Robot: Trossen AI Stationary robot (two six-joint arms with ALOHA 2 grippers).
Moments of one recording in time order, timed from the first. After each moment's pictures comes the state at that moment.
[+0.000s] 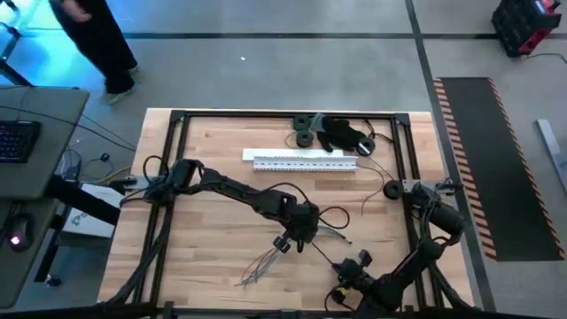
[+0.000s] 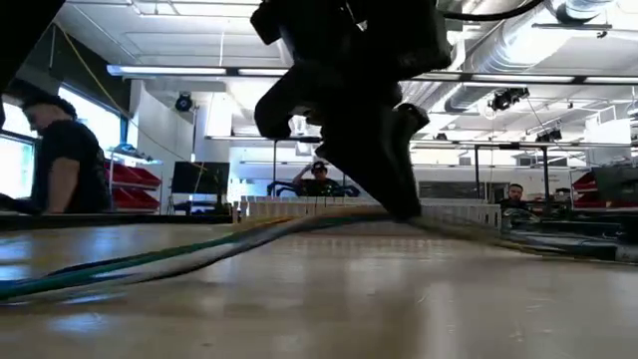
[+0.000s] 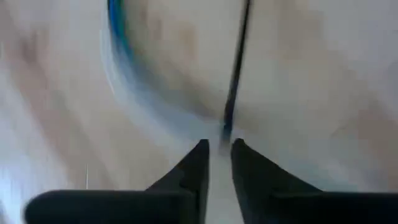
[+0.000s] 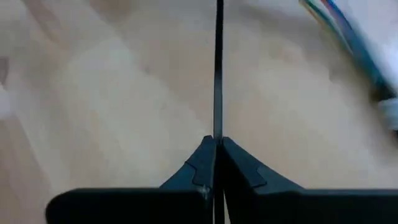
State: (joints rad) left arm -0.18 2.19 1.66 -0.59 0.05 0.42; right arm 1.00 2.13 1.32 -0.79 0.73 1.74
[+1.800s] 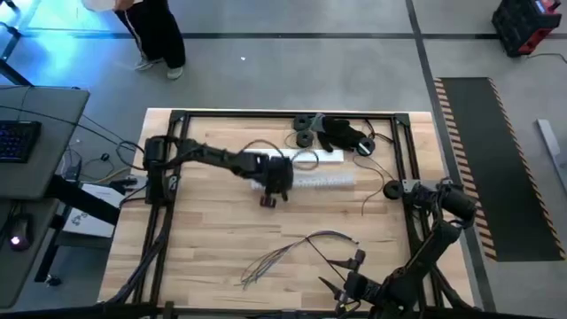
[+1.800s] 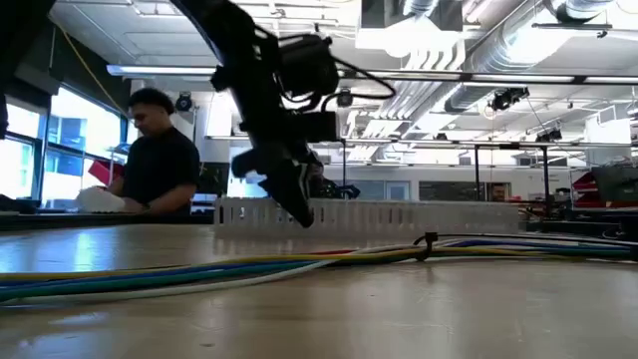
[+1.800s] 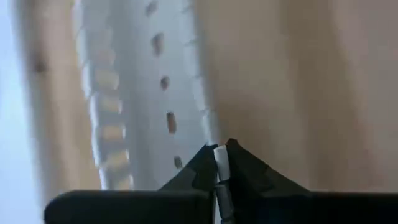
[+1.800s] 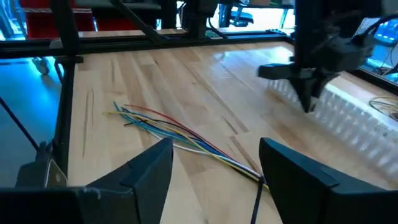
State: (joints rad) left arm 0.04 1.93 1.21 -0.43 -0.06 0.28; right arm 0.99 1.96 1.33 -0.52 1.22 1.06
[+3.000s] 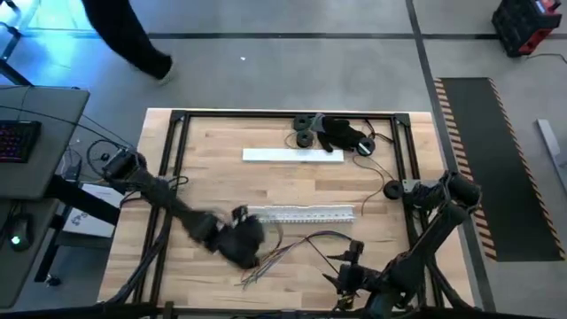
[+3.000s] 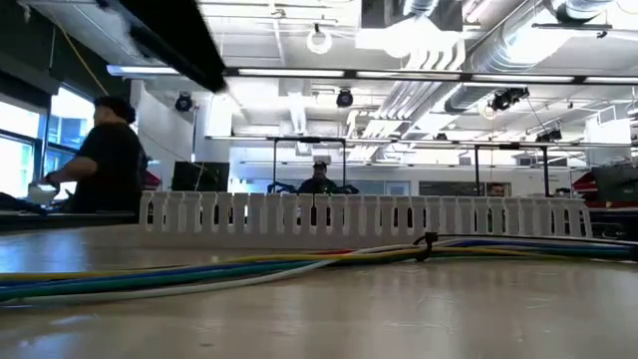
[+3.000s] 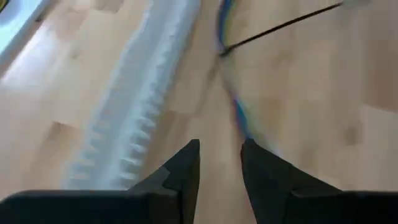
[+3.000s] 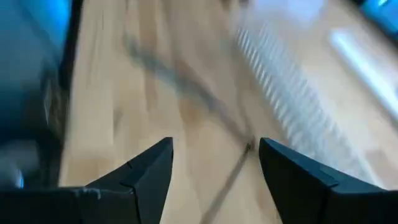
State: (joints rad) left arm -0.69 1.71 1.21 -0.56 -0.64 -0.84; right arm 0.94 1.83 1.31 -0.73 0.80 0.91
